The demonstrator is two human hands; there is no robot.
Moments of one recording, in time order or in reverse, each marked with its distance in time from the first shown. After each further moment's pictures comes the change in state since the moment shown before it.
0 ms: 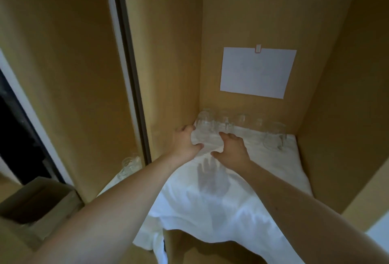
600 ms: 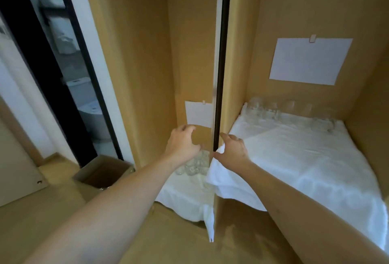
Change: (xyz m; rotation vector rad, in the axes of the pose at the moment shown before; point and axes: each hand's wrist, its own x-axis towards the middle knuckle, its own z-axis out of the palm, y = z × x) left_hand -0.160 -0.164 -0.154 0.102 0.032 -0.089; right_hand -0.125 -0.216 0.101 0.078 -0.038 -0.052
